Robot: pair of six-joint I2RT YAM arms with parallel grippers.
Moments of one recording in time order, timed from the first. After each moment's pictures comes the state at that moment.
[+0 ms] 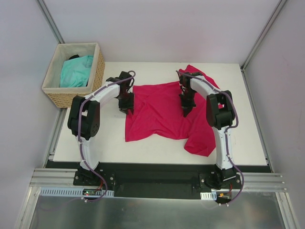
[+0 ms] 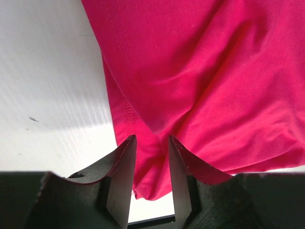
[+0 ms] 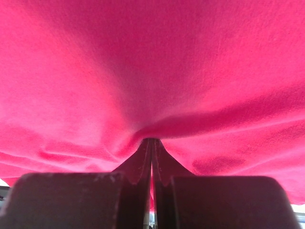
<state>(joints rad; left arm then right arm) -0.33 1.95 1.48 -0.86 0.15 -0.35 0.34 2.31 1.89 -1.22 -0.08 0.25</state>
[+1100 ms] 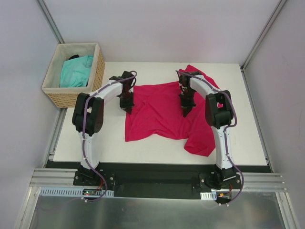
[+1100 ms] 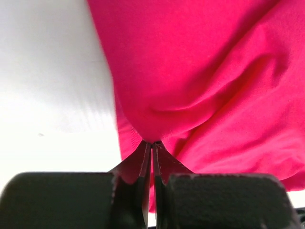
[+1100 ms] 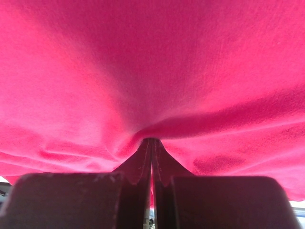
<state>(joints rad) -0.33 2.05 1.54 -0.87 0.12 -0.37 0.34 2.35 1.94 -1.26 -0.09 0.25</state>
